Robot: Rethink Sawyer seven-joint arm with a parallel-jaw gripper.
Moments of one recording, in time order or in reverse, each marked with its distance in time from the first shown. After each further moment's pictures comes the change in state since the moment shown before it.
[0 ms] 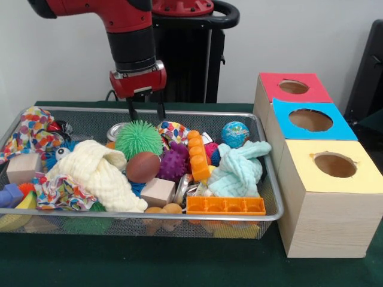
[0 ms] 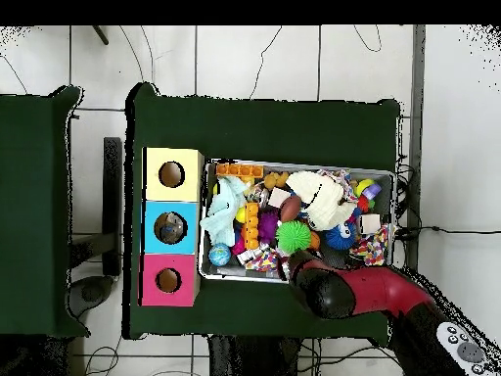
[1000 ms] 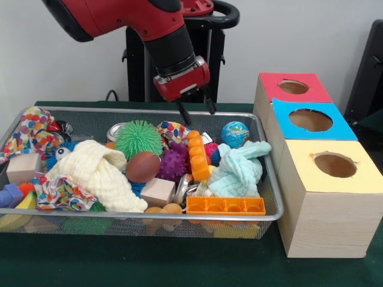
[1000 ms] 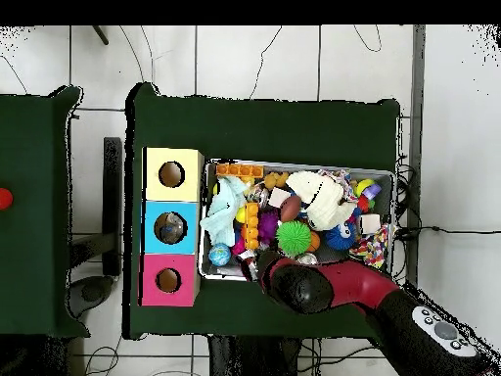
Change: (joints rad) arm -0.056 0.121 0.174 0.069 0.096 -0.002 0.000
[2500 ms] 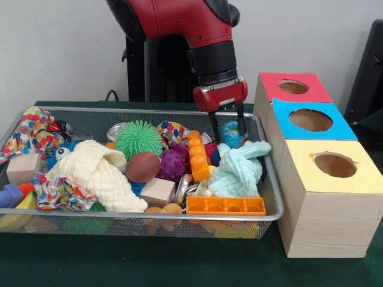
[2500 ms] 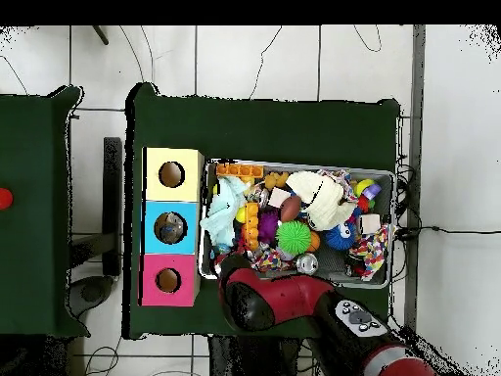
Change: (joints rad) arm 0.493 -0.009 -0.452 -0.027 0.058 -0.553 0.000
